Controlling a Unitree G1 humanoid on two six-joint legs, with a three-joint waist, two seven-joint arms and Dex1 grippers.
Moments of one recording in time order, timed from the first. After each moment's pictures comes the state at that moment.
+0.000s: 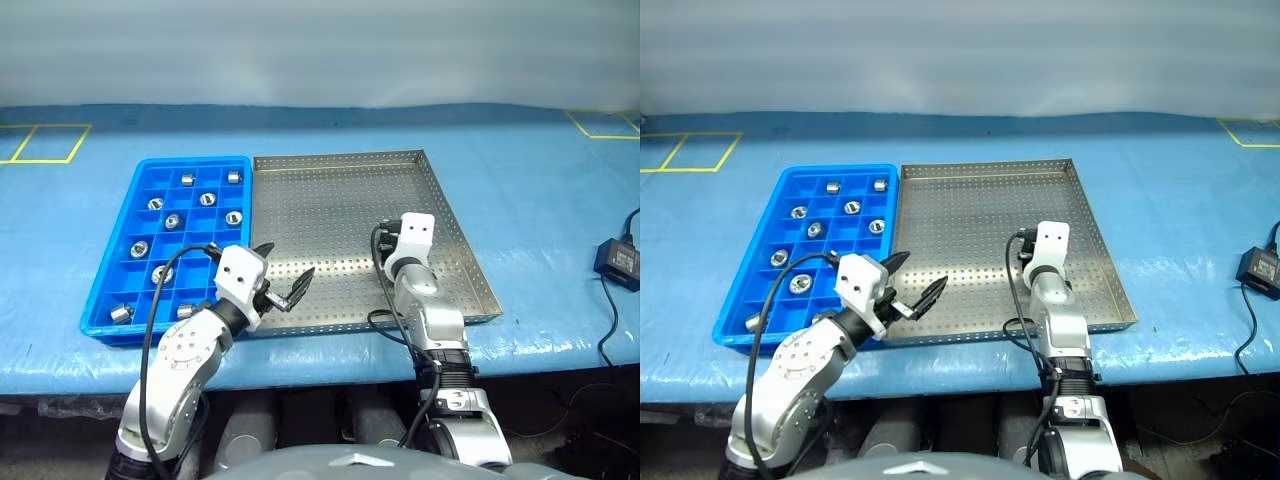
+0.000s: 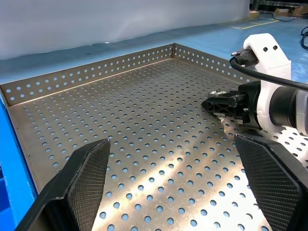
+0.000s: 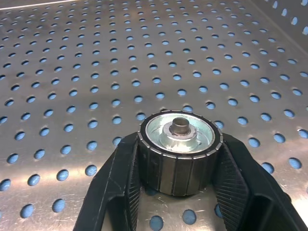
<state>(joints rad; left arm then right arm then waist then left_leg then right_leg) 0.12 0.28 -0.17 -0.63 -0.22 0.54 -0.34 -0.33 0.04 -0.10 0.15 0.05 0.47 -0.08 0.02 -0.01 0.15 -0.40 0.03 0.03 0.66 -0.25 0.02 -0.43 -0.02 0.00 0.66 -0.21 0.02</state>
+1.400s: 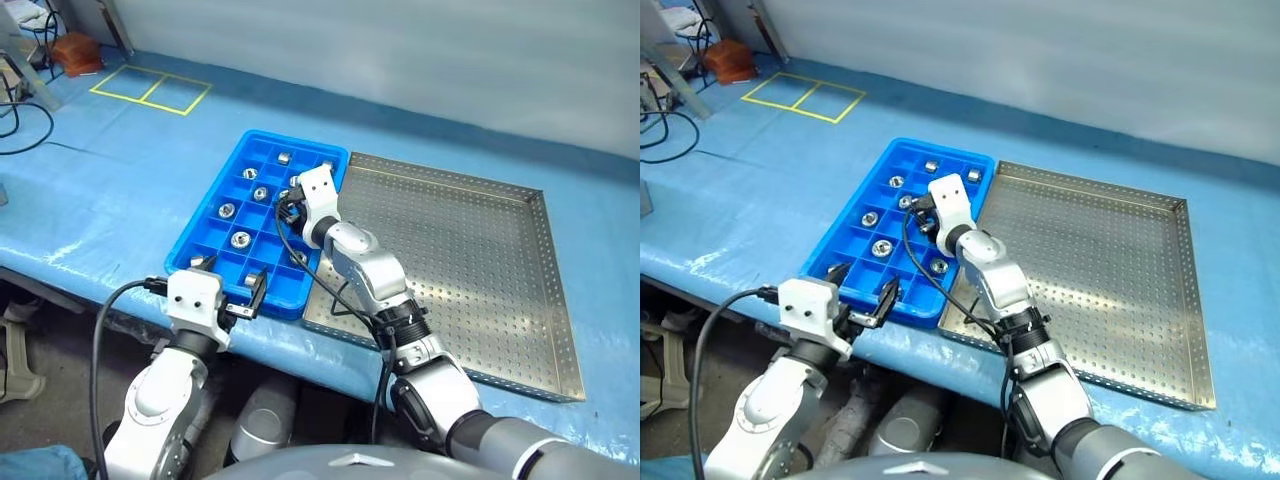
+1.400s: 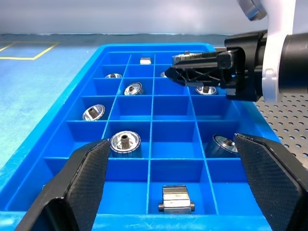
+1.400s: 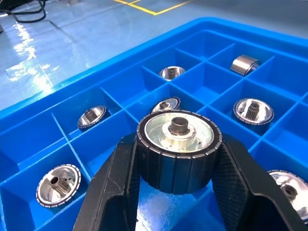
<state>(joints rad) 0.37 0.20 -0.09 -0.83 -0.13 0.49 -0.13 -0.62 0.13 0.17 0.27 0.08 0.49 0.22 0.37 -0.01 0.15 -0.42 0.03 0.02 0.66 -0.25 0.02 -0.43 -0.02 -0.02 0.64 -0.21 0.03</state>
